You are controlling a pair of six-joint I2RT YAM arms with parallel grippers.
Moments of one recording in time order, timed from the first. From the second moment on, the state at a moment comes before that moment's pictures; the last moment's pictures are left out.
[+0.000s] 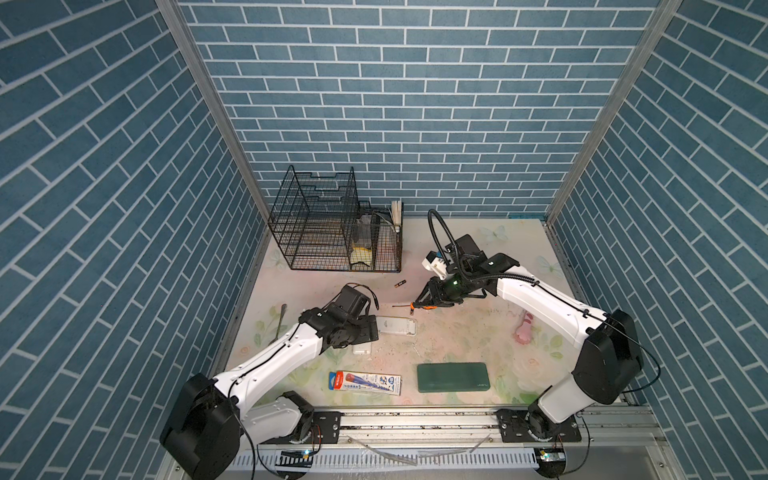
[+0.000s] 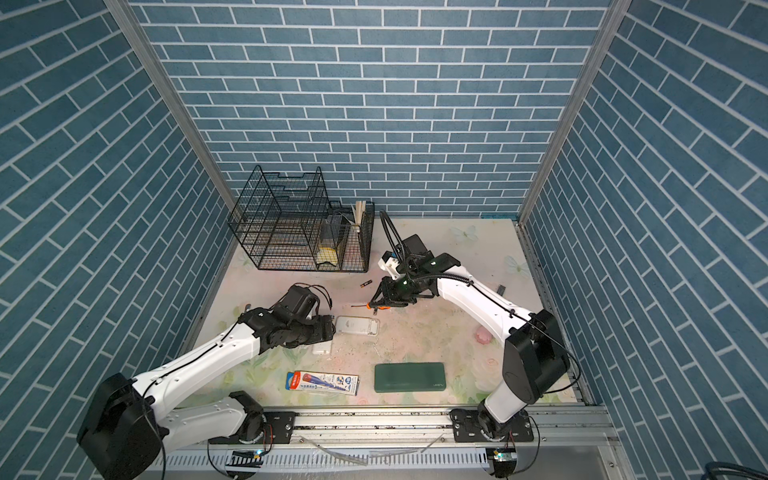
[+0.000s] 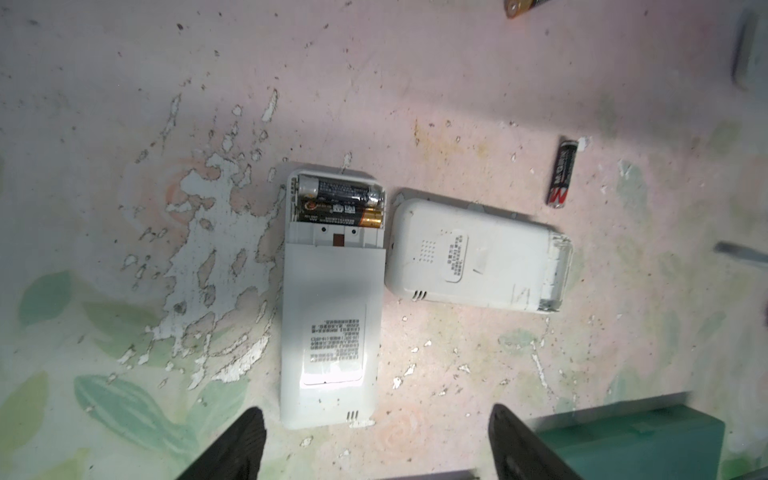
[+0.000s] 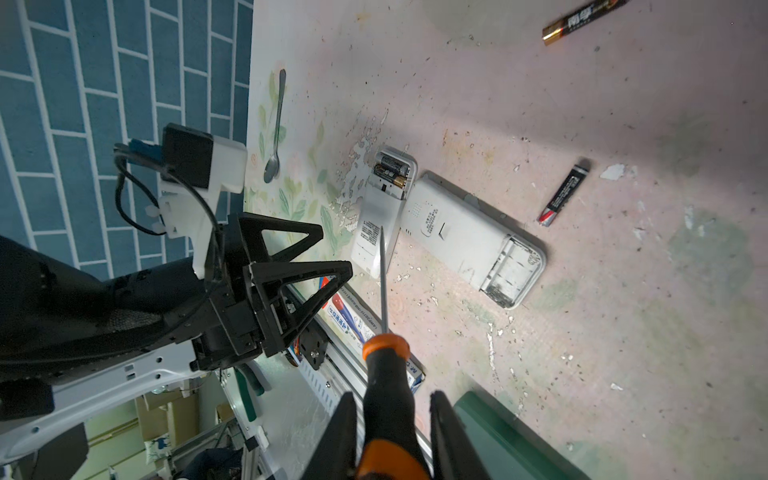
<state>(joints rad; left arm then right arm) -0.61 1.18 0.72 -0.68 0.02 -0.71 0.67 1.59 1.32 -0.77 -0.61 0.43</state>
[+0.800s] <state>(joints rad) -0.65 1.35 0.72 -0.72 -0.07 -0.66 0.75 1.57 1.32 -0.77 -0.48 0.17</state>
